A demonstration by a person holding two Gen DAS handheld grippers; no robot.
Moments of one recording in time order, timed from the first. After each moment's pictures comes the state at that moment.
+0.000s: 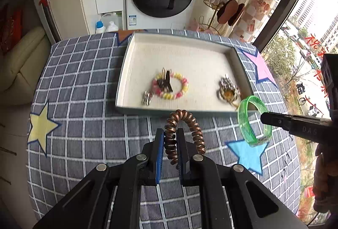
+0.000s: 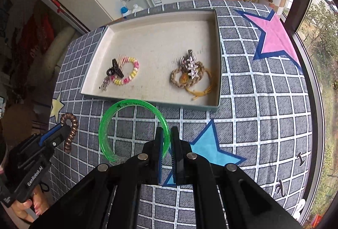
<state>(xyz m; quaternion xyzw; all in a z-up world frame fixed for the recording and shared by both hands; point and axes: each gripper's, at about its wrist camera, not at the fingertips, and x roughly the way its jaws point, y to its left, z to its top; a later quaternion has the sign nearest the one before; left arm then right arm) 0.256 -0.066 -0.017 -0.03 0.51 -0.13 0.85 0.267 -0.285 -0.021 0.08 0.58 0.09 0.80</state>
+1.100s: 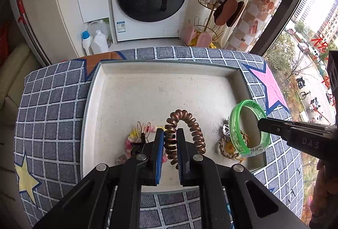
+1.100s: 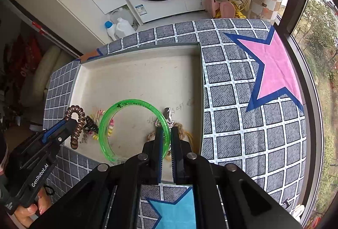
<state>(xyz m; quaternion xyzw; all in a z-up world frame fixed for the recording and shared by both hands) 0.370 -0.127 -0.044 -0.01 0.52 -0.14 0.85 0.365 -0.309 -0.034 0.10 0.58 0.05 0.81</state>
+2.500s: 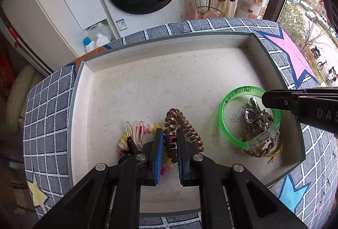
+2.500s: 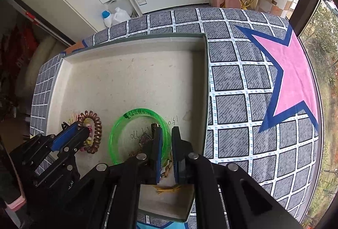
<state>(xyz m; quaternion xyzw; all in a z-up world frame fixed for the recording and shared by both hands) 0.382 -0.166 -0.092 0.10 0.53 -0.11 0.83 0.396 -0.314 -0.072 0.09 0.60 0.06 0.80</state>
